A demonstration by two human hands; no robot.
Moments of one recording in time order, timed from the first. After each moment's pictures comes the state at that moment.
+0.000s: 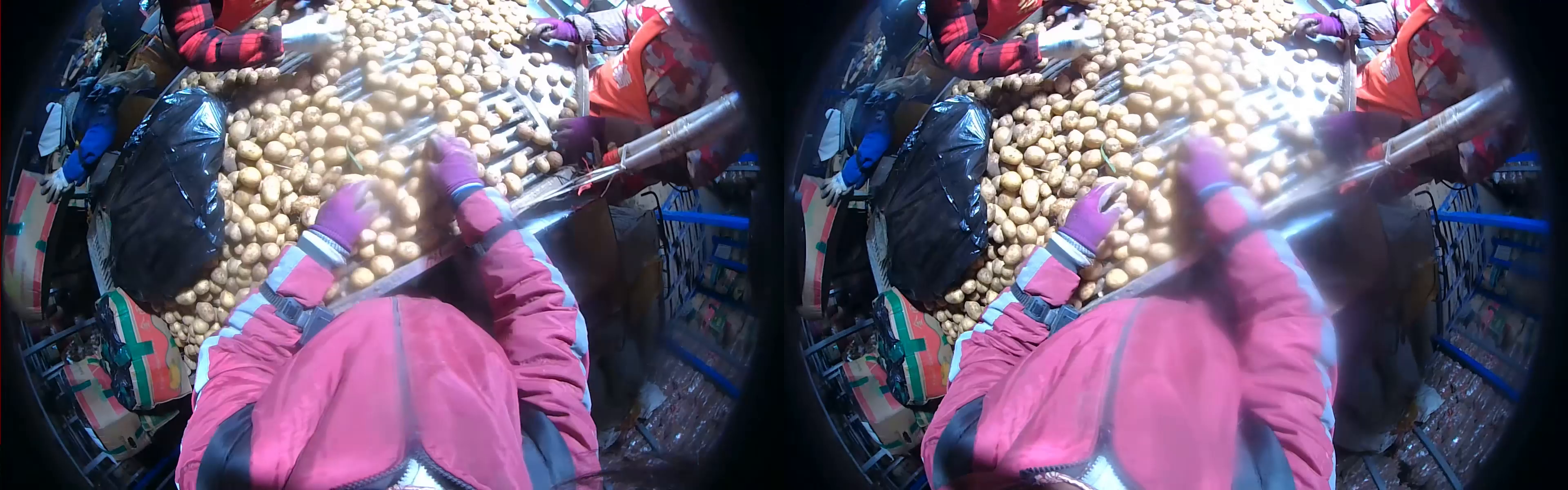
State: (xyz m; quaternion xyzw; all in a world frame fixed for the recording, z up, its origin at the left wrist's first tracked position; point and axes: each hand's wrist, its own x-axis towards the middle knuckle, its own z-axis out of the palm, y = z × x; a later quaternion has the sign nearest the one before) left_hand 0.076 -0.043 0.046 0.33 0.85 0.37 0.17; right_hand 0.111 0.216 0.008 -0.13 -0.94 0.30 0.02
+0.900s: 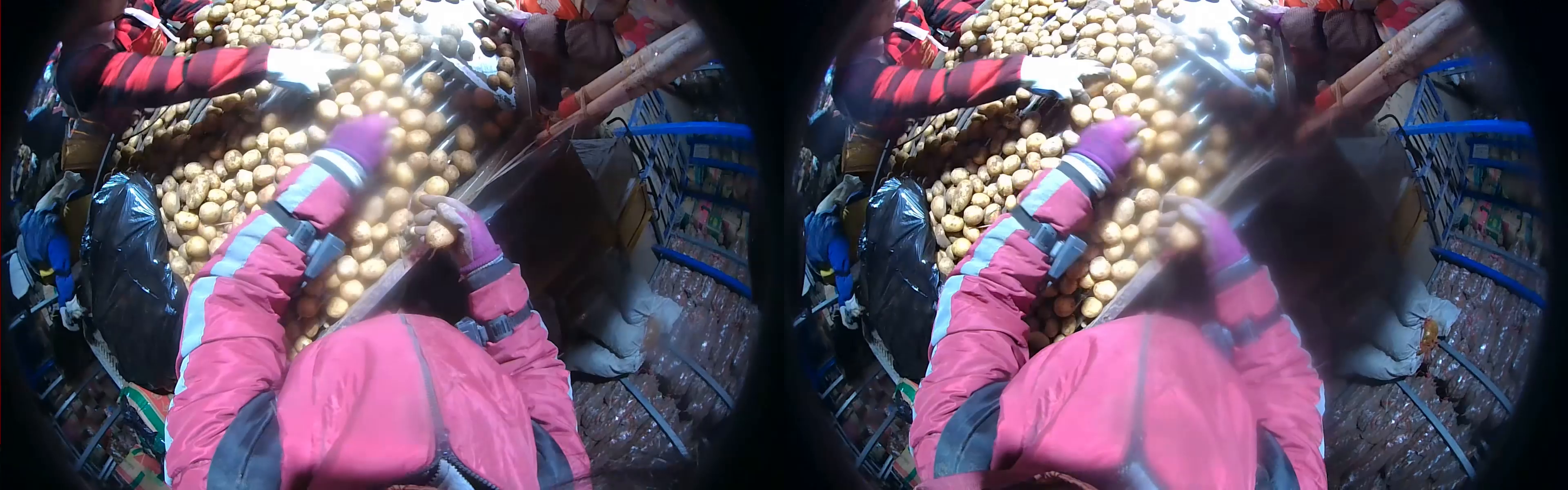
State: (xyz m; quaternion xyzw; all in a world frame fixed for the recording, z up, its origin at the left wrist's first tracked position) left_hand -0.002 0.164 0.018 0.61 0.77 0.11 0.15; right_hand 0.264 0.222 0.025 -0.30 -0.31 0.90 0.05
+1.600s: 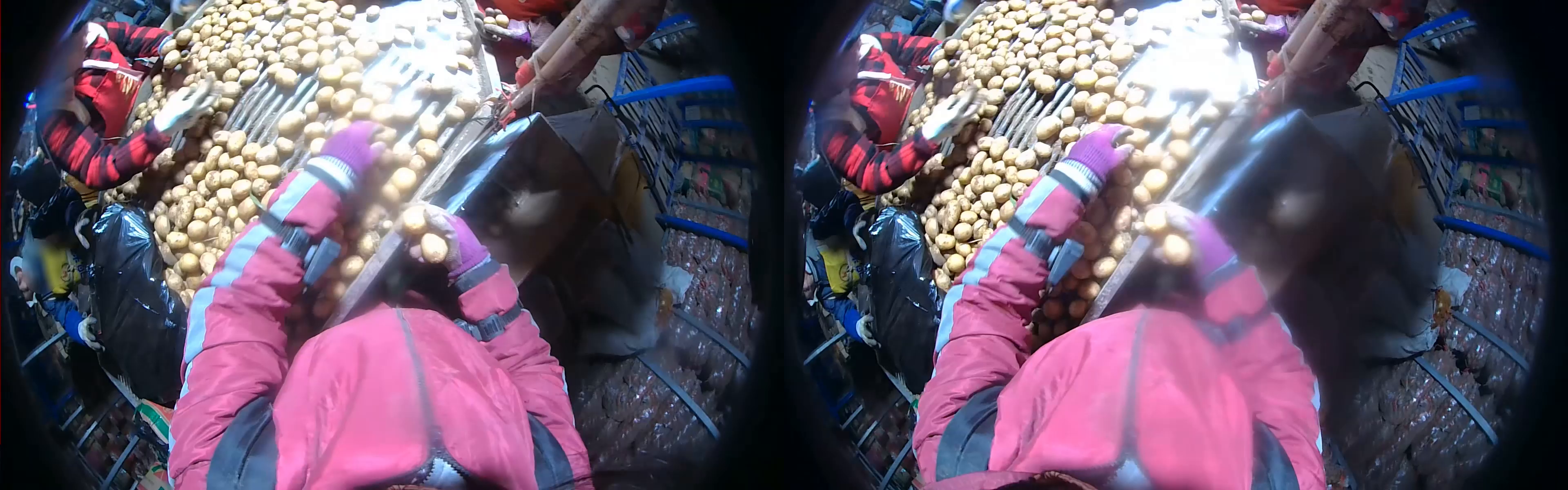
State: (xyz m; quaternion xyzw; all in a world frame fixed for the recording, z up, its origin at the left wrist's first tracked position) left_hand 0.047 0.190 0.035 0.62 0.74 0.16 0.21; right_hand 0.319 0.230 0.034 -0.20 -0.60 0.77 0.11
